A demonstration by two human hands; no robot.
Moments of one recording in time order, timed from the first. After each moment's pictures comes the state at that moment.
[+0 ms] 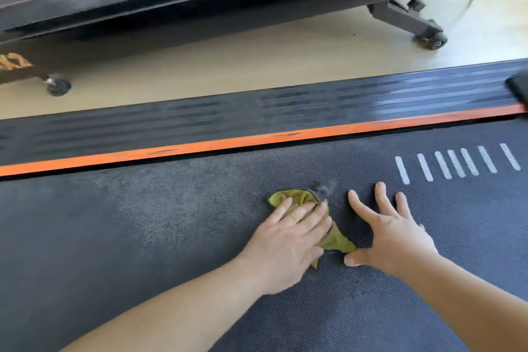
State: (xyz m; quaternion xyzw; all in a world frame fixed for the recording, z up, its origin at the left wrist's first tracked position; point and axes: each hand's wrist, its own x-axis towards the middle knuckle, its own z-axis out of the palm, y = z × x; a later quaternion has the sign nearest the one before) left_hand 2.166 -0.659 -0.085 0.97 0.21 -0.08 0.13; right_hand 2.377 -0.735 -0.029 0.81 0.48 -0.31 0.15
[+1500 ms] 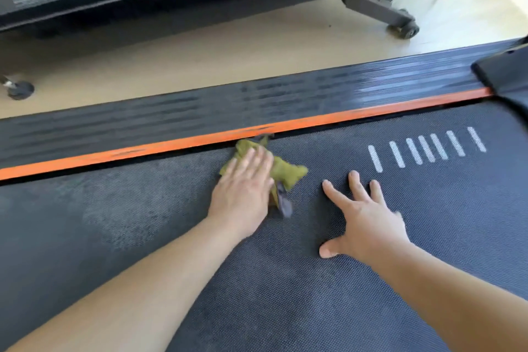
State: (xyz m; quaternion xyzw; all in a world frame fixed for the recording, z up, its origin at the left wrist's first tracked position) left_hand 2.192 -0.599 -0.087 0.91 0.38 -0.04 0.12; right_hand 2.380 -0.733 -0.030 0.81 0.49 -0.28 0.15
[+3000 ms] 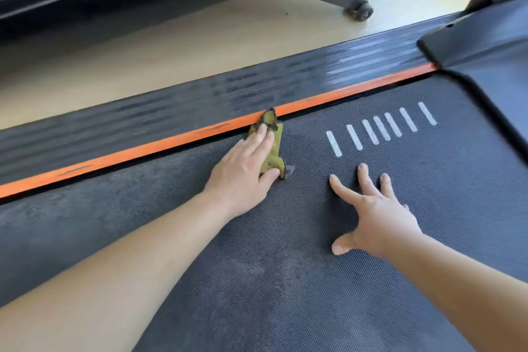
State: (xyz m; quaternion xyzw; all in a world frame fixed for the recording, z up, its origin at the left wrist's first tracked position) left_hand 2.258 -0.587 -0.083 0.93 0.30 0.00 0.21; right_hand 2.437 -0.787 -0.033 0.84 0.41 -0.32 0.11
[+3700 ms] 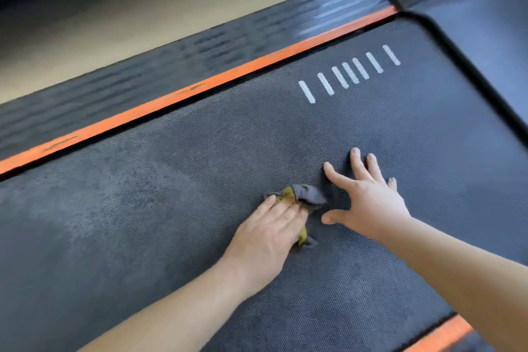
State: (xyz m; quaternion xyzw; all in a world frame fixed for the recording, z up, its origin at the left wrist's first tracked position) left_hand 2.174 -0.768 -0.096 0.99 0.06 0.02 0.14; right_hand 2.392 -0.875 -0.036 0.86 0.40 -0.31 0.08
